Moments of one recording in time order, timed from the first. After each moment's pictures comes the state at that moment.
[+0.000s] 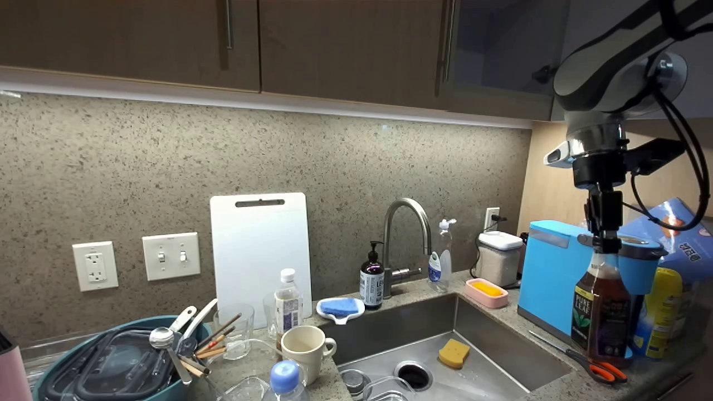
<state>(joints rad) -0.16 0.02 -0.17 -2.00 0.04 1.66 -0.99</state>
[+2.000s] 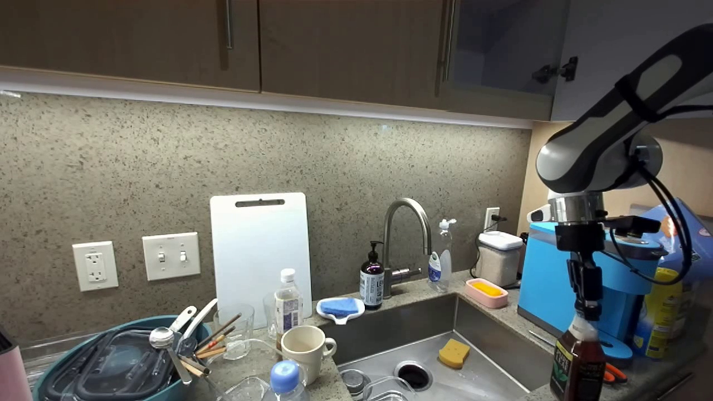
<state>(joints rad) -0.15 0.15 -0.13 -2.20 -0.02 2.05 -0.96</state>
